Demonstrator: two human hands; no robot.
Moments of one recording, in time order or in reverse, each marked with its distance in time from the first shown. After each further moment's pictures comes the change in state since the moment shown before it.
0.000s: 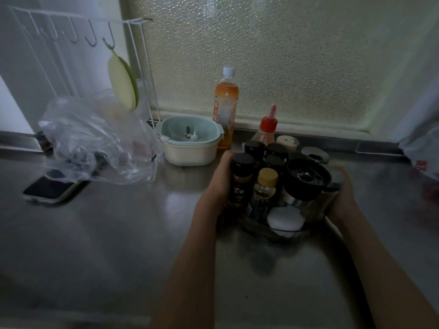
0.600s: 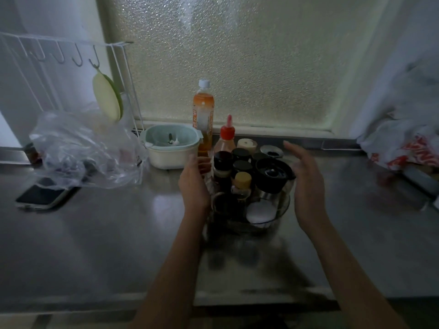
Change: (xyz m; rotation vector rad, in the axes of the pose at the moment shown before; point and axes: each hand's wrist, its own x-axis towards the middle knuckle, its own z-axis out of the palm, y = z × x) left_hand -0.049 0.007 0.015 0.153 0.468 0.330; right_hand -0.081 -0.057 0.017 -0.225 0.165 -0.409
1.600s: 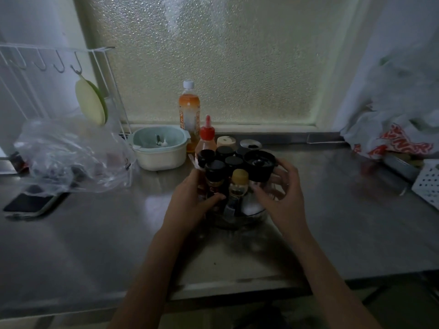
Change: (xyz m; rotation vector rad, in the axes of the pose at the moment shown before) left_hand -0.029 0.000 -0.033 0.759 -0.480 0.438; right_hand -0.040 0.022 -0.003 0.102 -0.048 0.058
